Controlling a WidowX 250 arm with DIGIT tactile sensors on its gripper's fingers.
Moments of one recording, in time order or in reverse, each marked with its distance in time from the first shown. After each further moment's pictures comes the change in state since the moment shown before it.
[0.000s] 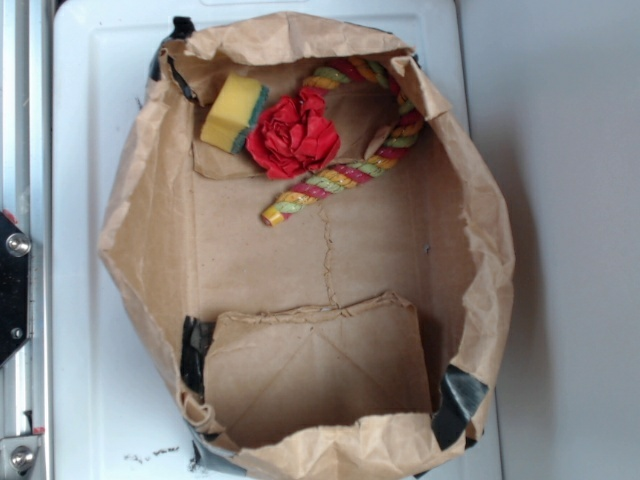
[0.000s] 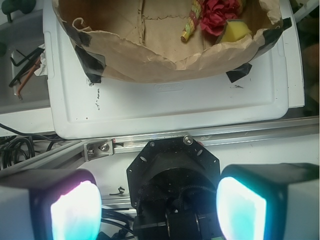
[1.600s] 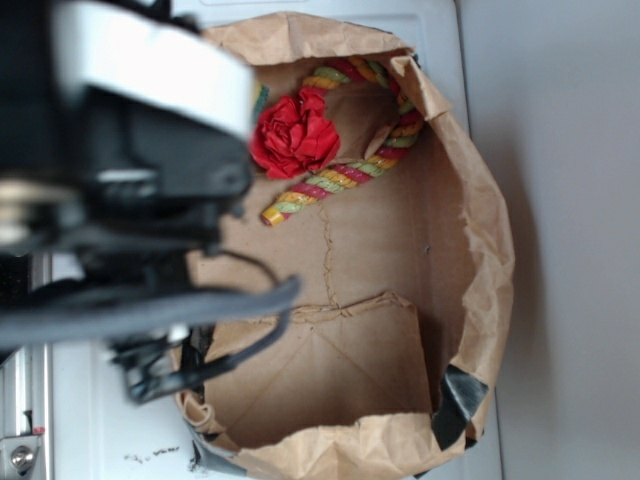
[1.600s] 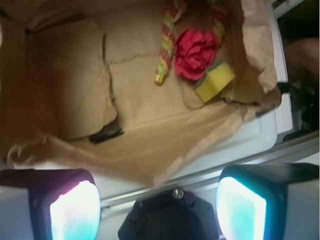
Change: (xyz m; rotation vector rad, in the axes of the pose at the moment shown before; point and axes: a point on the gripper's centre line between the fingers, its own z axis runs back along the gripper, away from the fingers) arm 0.094 0.044 -0.052 0.112 0.066 0.244
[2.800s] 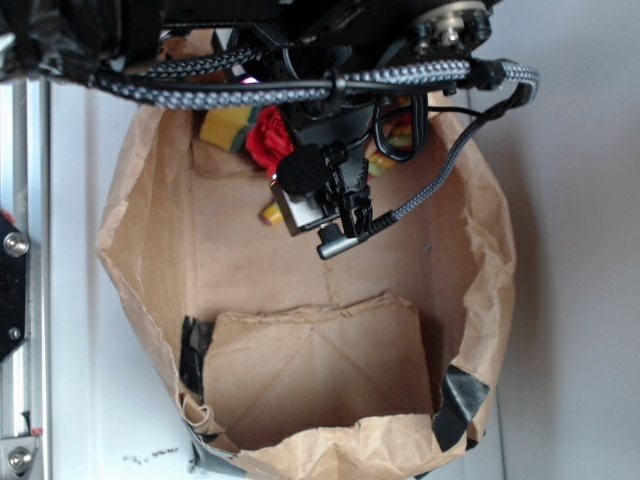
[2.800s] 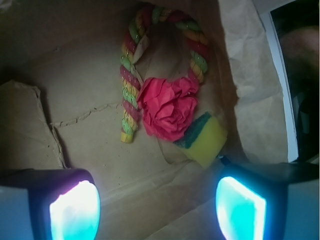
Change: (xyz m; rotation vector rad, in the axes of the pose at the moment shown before) arm 0.062 0.034 -0.059 0.025 0.048 0.104
